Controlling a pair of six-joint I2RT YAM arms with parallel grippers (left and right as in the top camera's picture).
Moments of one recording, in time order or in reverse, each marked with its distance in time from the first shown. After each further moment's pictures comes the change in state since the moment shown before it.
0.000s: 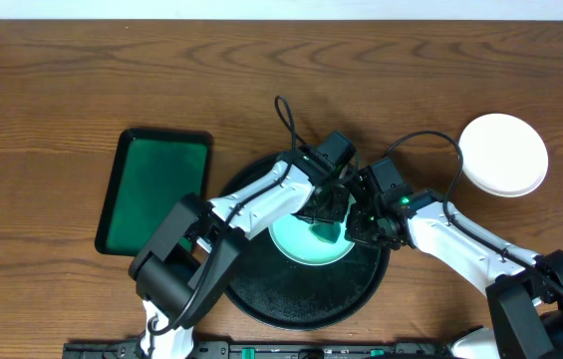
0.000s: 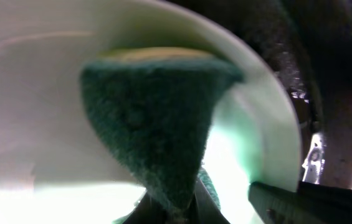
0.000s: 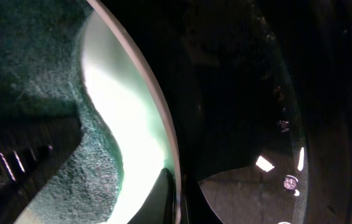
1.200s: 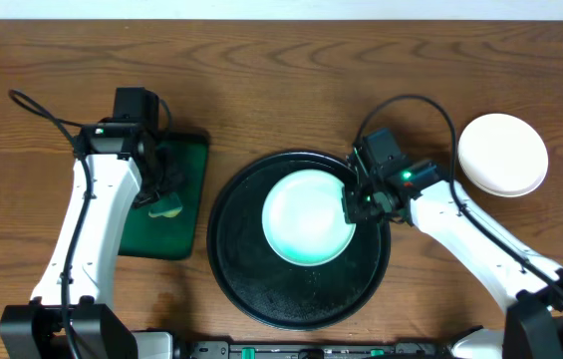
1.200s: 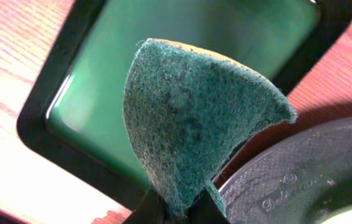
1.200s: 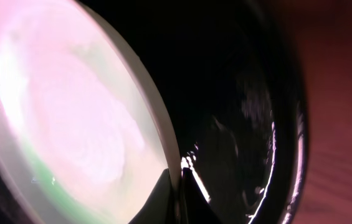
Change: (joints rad) left arm 0.734 -0.468 -0.046 -0.467 -0.379 0.015; right arm 0.019 -0.037 0.274 -0.239 0.061 -0.354
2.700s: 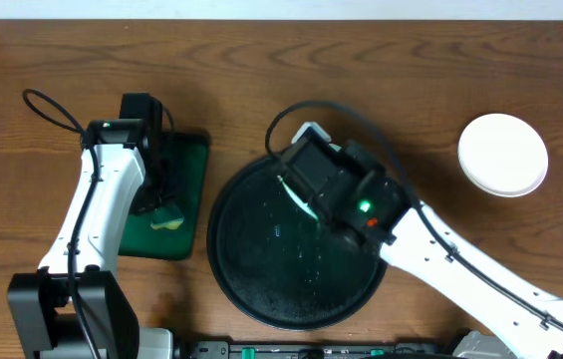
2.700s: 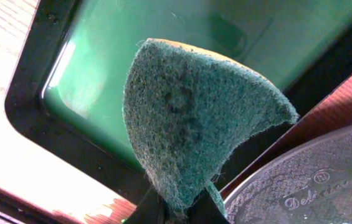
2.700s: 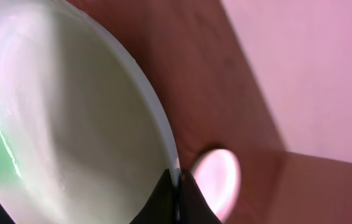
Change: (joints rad) left arm 0.011 0.084 -0.021 -0.029 0.004 -0.007; right arm 0.403 -0.040 0.347 -0.217 0.915 -0.538
